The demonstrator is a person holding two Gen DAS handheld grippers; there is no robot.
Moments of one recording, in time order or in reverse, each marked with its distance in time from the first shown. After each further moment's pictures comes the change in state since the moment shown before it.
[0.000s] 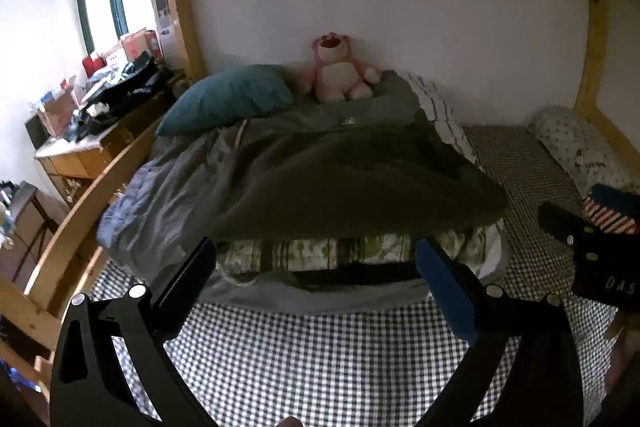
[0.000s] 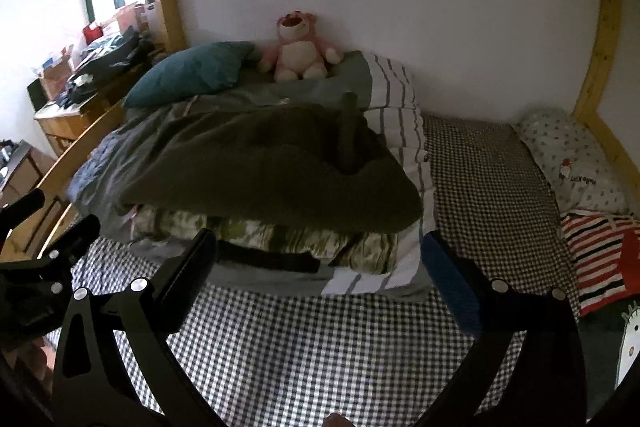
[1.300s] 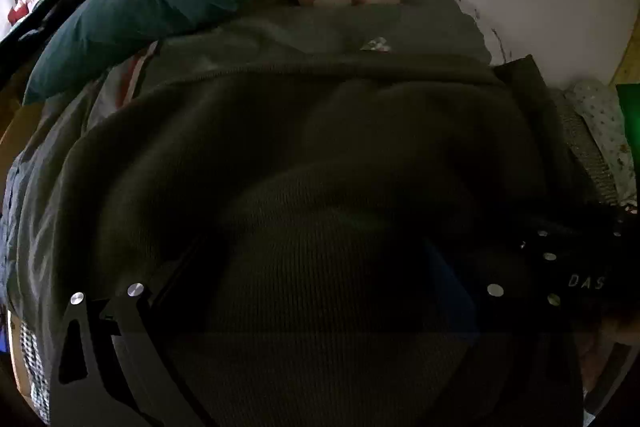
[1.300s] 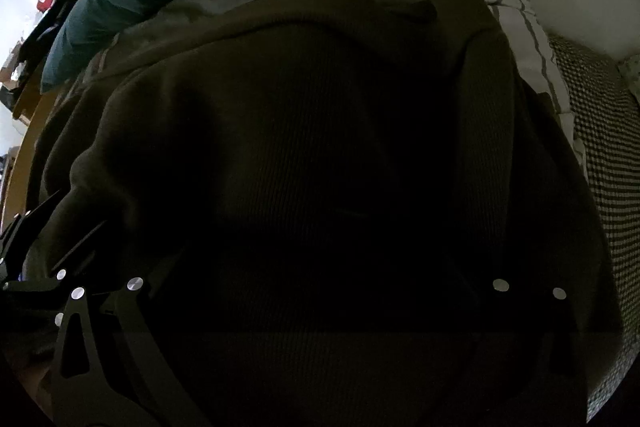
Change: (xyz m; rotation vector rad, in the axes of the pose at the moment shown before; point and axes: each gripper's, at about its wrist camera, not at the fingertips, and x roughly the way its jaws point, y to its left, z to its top) left arm 0.365 0.010 0.063 -0.011 0.300 -0.138; right arm 0.400 0.019 0.078 0.084 0.409 0.127
